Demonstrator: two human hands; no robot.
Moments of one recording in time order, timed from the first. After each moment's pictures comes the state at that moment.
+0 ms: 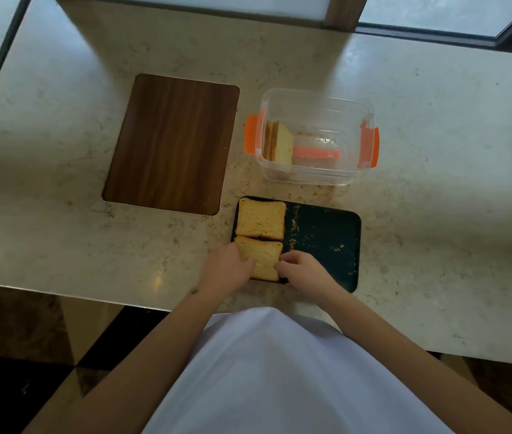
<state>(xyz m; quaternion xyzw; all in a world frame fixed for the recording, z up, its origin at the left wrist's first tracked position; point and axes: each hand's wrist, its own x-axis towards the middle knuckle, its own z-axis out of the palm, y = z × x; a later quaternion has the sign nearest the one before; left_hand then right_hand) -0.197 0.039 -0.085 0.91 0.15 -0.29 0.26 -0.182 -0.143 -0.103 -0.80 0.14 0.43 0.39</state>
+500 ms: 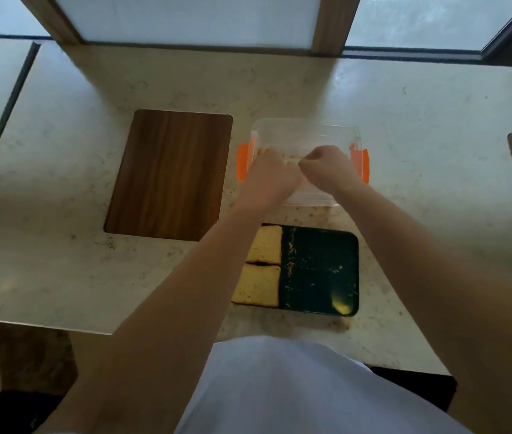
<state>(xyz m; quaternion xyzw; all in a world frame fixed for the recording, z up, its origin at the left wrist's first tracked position) -0.024 -0.025 0.023 0.86 0.10 -0.15 0.47 0.009 -0.152 0.000 -0.89 0.09 0.20 0.40</state>
